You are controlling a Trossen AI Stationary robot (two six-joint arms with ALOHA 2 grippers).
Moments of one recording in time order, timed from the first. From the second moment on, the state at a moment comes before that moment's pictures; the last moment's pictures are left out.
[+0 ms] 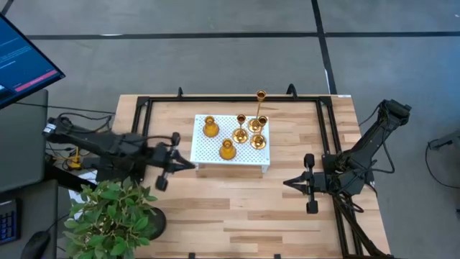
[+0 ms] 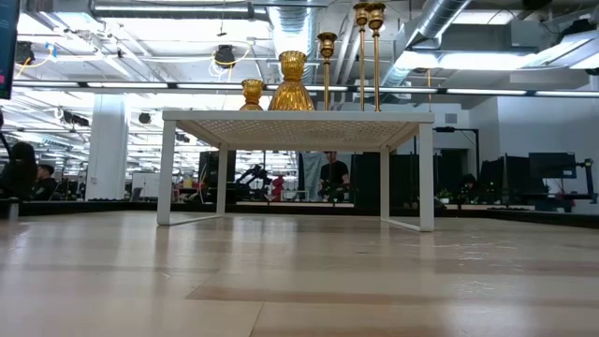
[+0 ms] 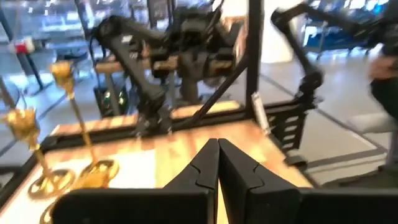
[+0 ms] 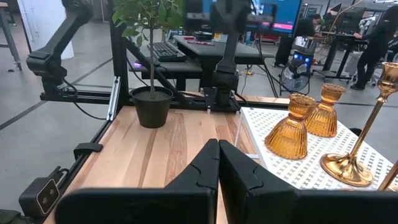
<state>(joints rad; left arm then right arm) -0.29 0.63 0.67 0.08 -0.09 0.11 0.89 0.92 0.54 0.22 0.92 0.06</state>
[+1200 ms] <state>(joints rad) -0.04 0.19 0.58 -0.23 0.21 0.03 0.89 0.92 0.54 0.14 0.92 0.16</state>
